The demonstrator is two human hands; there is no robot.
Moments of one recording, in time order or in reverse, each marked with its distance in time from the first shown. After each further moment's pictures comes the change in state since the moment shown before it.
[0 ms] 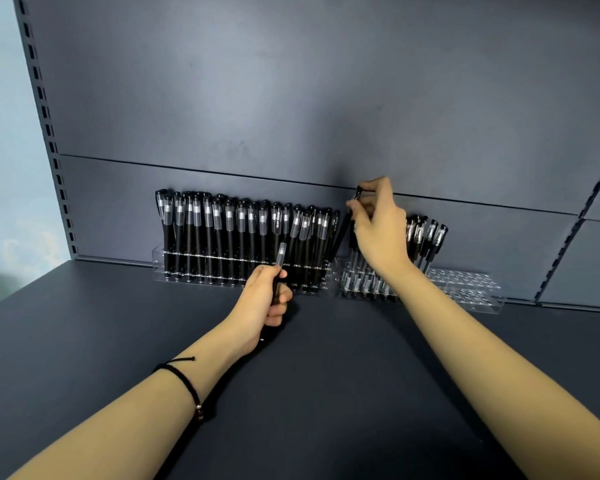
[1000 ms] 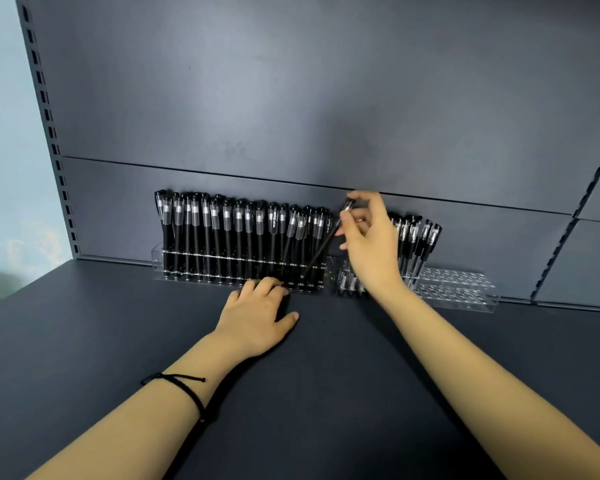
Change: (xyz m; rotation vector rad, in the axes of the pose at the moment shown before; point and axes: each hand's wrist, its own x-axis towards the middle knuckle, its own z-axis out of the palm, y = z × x) left_hand -0.005 -0.018 -0.014 1.507 -0.048 0.338; right_hand -0.029 -0.016 -0.003 0.285 -0.033 0.123
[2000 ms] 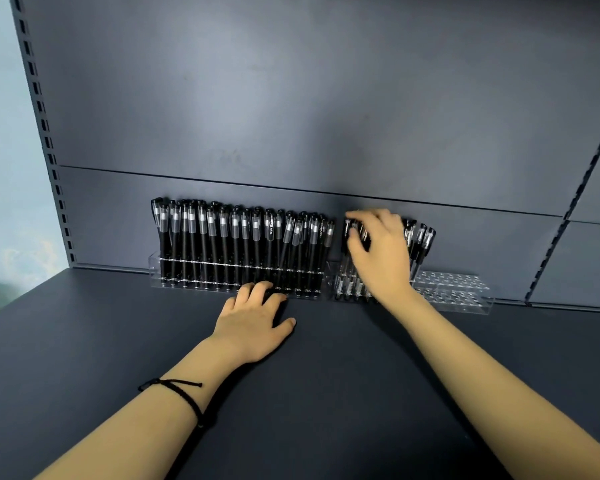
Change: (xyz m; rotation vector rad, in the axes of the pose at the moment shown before) left_hand 0.001 -0.001 -0.001 0.056 -0.064 -0.029; right_hand 0.005 0.028 -0.022 -0.586 0.062 -0.337
